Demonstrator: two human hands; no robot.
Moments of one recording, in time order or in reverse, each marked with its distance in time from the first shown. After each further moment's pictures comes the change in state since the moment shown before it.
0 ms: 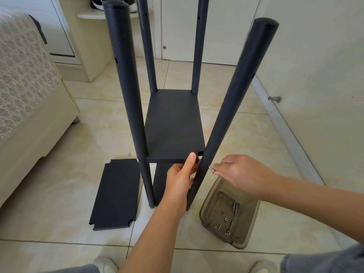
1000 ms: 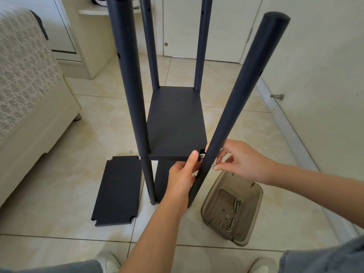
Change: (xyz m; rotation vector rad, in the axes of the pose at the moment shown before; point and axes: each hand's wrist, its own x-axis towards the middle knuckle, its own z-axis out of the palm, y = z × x) left_hand -0.004 0.001 -0.002 0.060 -0.016 0.005; right_hand 0.020 0.002 -0.005 0.740 0.006 0.365
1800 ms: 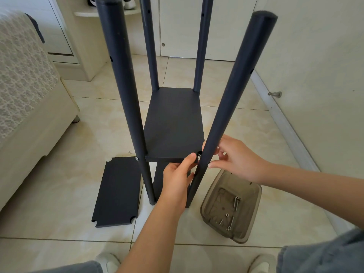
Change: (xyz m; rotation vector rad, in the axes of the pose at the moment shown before) left_hand 0.000 0.001 -0.004 -0.151 0.037 -0.015; right_hand 0.008 0.008 0.009 -0.150 0.094 -0.029
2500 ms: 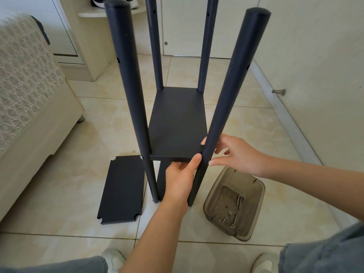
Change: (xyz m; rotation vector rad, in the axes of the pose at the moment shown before) left_hand -0.014 0.007 0.005 0.257 0.113 0.023; right_hand 0.004 -0.003 -0.004 0.191 -0.103 0.107
